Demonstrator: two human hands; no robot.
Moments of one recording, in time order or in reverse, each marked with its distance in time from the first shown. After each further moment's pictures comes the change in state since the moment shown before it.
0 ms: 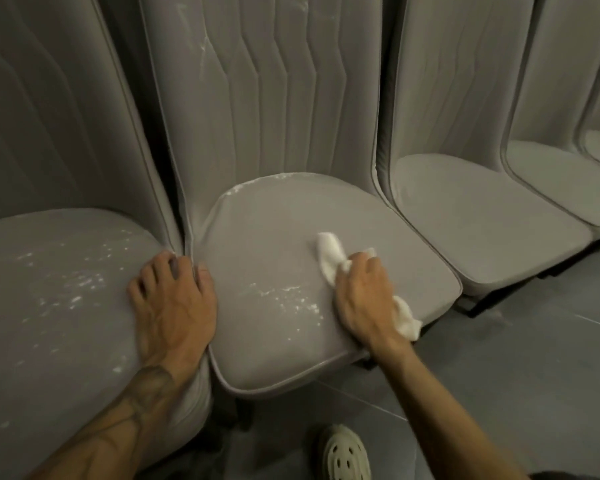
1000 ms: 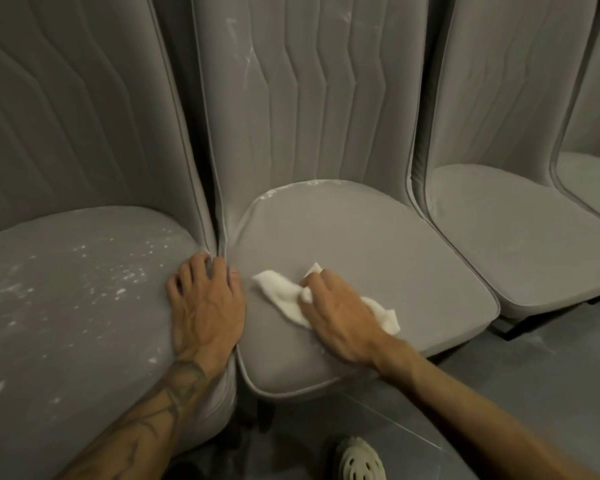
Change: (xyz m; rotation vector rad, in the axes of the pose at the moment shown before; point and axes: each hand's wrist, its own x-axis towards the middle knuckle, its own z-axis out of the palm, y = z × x) left_hand 0.001 -0.002 0.003 0.061 -0.009 0.005; right_hand 0.002 -0.031 0.025 0.135 -0.278 -0.588
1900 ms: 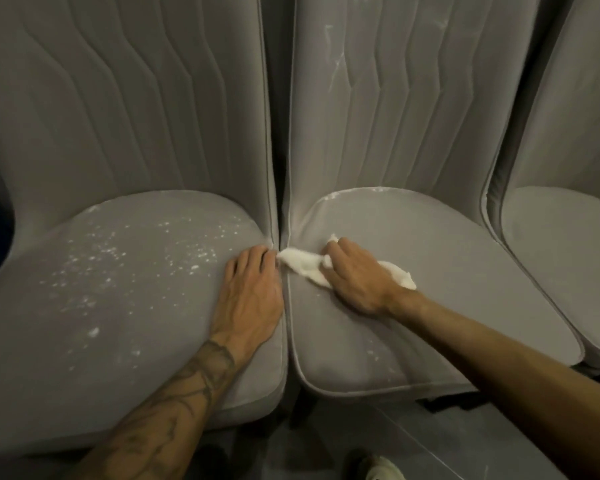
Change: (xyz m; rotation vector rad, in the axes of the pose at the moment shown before) left_hand 0.001 -0.034 -0.025 -0.099 -0.225 0.130; right_hand 0.095 -0.001 0.019 -0.051 -0.127 -0.154
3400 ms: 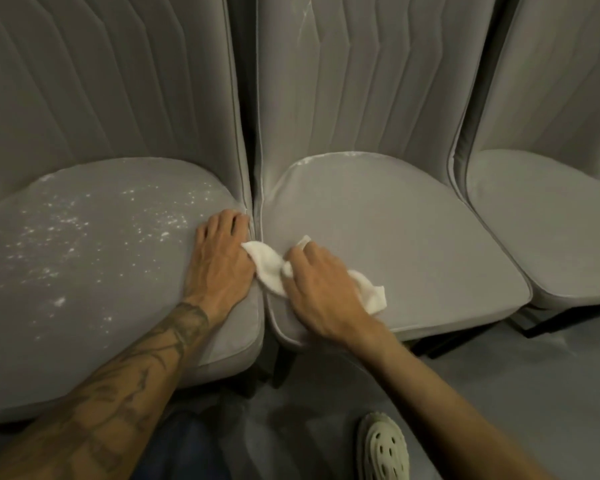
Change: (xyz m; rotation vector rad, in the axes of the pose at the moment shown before) left_hand -0.001 -0.004 -0.004 -0.048 -0.093 0.017; right_hand -0.072 -0.087 0.005 -0.087 0.104 0.134
